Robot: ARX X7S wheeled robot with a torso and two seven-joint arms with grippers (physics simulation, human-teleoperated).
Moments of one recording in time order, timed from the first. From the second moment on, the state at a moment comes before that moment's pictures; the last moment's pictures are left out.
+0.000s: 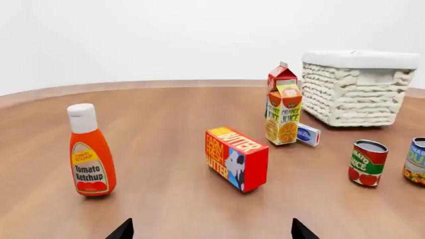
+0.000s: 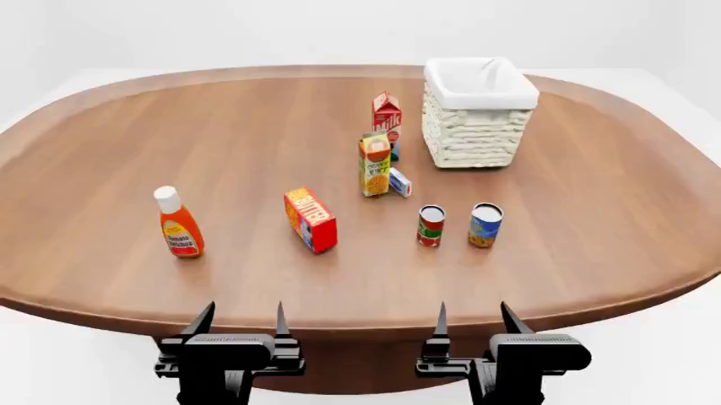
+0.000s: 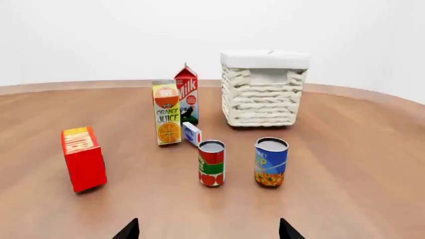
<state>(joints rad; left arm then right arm) 0.00 0.00 0.00 0.00 0.00 0.00 0.00 0.00 0.00 0.00 0.00 0.00 0.00 0.00</state>
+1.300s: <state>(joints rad) 0.02 -0.11 0.01 0.23 -0.05 0.01 -0.15 0.02 0.08 0.02 -0.14 0.14 -0.07 0.14</state>
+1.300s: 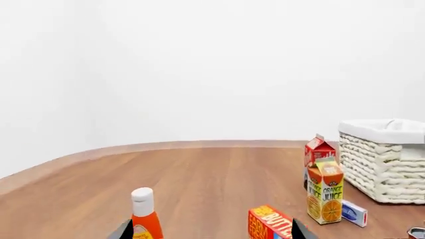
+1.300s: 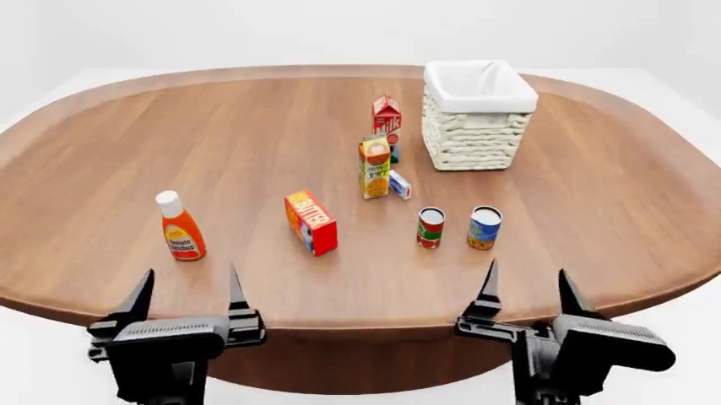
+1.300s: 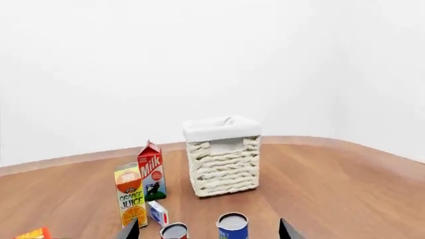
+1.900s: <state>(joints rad) 0.07 -0.18 -0.15 0.53 -0.04 0.12 -0.28 -0.01 0.15 0.06 -0.44 0.27 -0.19 0.16</state>
